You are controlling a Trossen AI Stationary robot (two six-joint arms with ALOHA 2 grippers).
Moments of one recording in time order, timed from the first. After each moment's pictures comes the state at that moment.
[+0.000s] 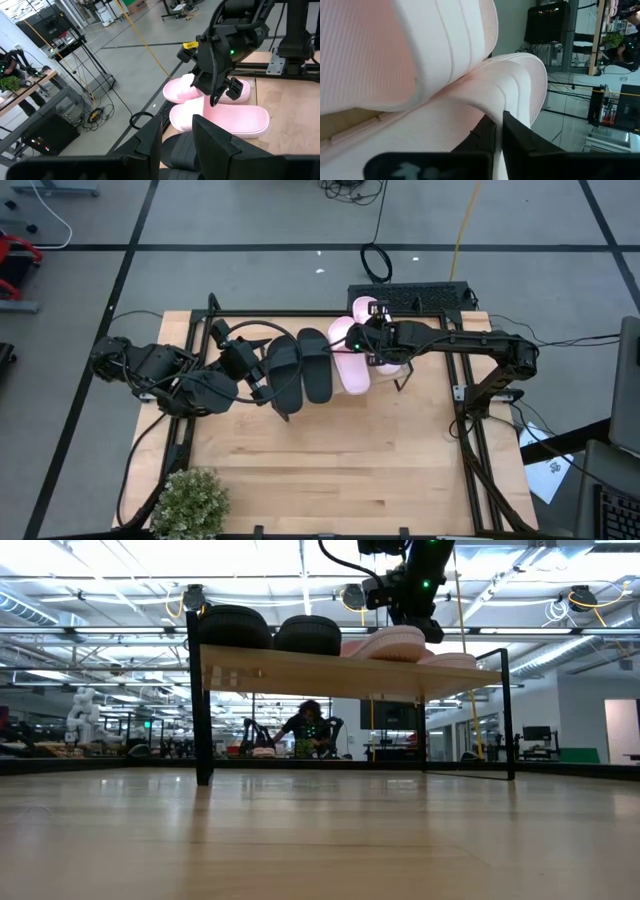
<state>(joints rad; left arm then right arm) -0.40 1.45 1.87 -1.10 -1.05 -0.25 -0.20 1.61 1.40 -0.92 0.76 -0.45</state>
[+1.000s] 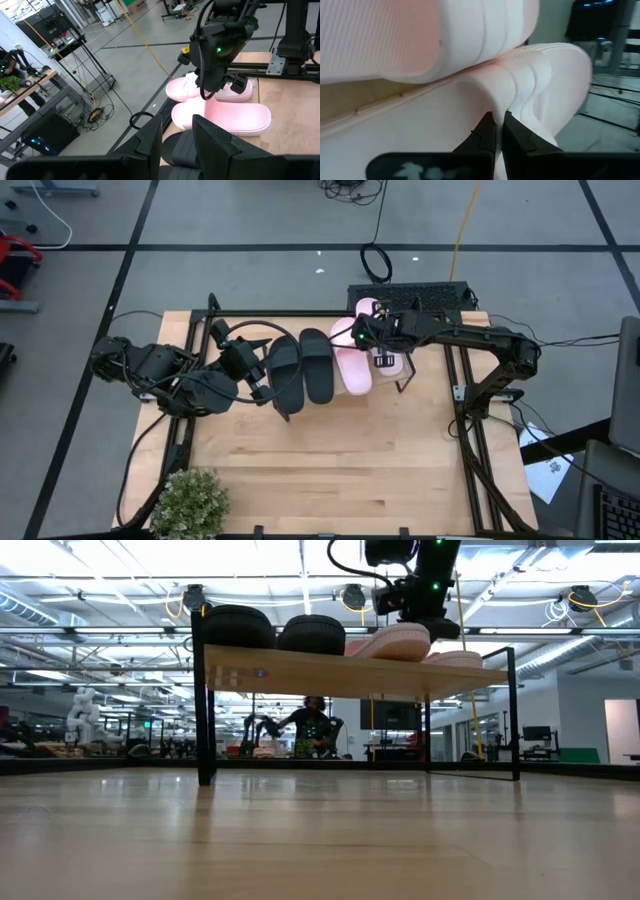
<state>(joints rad) -0.40 1.45 1.87 -1.10 -1.05 -0.25 -0.27 1.60 1.42 -1.07 0.54 -0.45</state>
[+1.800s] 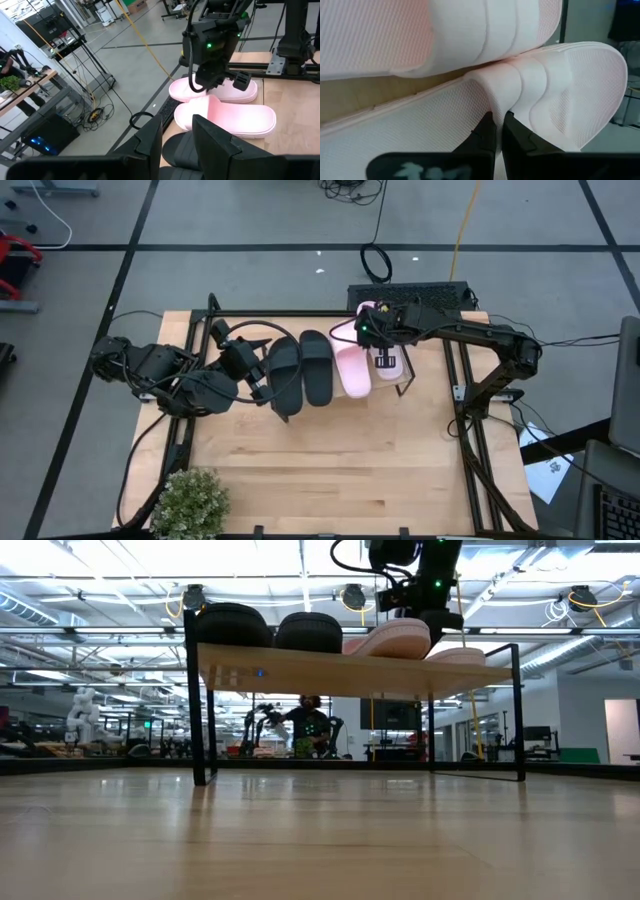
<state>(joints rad) -0.40 1.45 1.87 -1.10 -1.05 -0.25 -0.32 1.61 1.42 -1.12 0.33 -0.42</state>
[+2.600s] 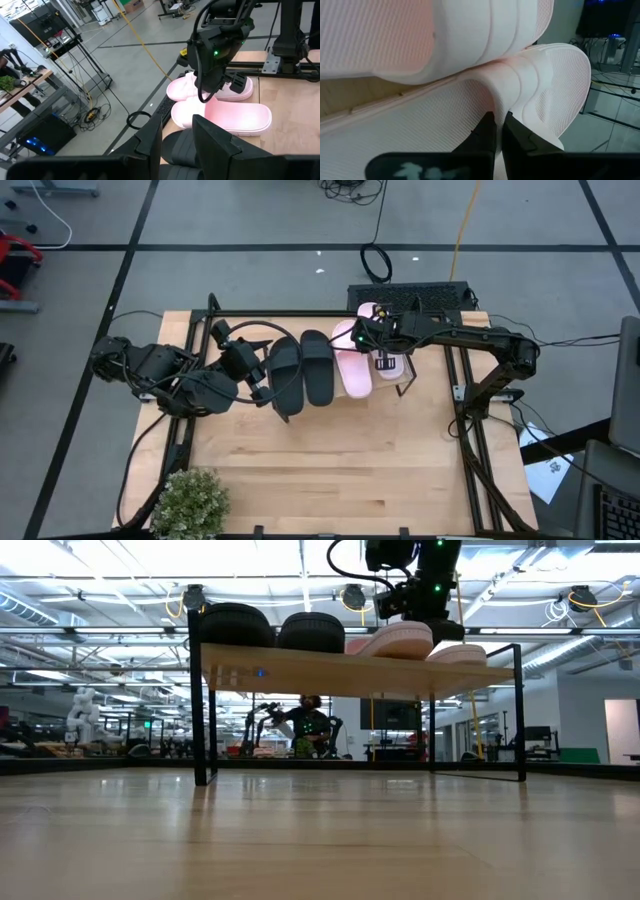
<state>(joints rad) -0.40 1.45 1.87 -1.10 -1.03 -0.25 -0.27 1.61 1.41 -1.11 0.52 -0.43</state>
